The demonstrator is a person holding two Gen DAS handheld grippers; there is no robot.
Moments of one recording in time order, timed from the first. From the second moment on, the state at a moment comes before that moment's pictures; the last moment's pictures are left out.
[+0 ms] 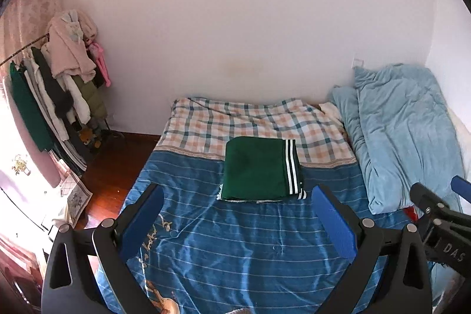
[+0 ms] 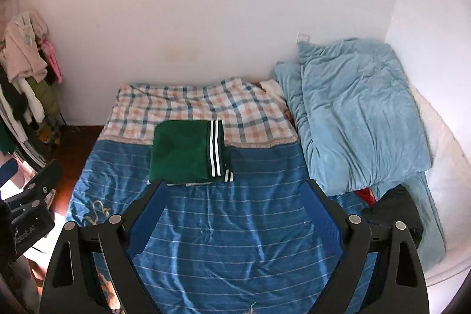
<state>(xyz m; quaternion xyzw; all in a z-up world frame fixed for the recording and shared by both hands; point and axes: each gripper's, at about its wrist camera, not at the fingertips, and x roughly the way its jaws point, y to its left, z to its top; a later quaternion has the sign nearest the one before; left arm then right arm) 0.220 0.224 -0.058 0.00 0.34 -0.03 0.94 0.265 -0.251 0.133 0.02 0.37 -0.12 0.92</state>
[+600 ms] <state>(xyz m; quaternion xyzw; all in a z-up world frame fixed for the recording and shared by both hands) 0.166 0.217 -0.038 0.01 0.35 -0.01 0.94 0.203 -0.246 0.173 0.01 0.36 -0.09 0.93</state>
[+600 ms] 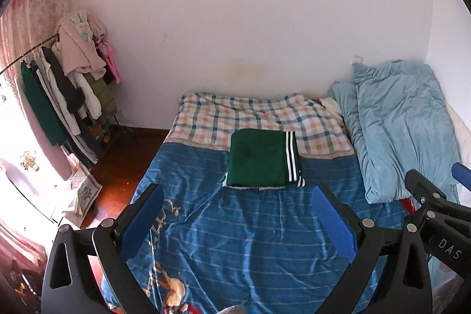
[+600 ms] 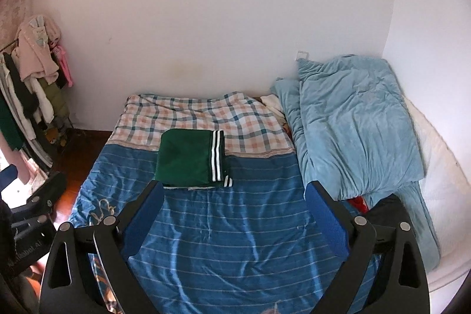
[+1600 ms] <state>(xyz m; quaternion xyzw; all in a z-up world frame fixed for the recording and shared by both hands) 0.157 0.220 -0.027 0.00 0.34 0.00 0.94 0.203 -0.247 0.179 0.01 0.36 -0.08 0.93</state>
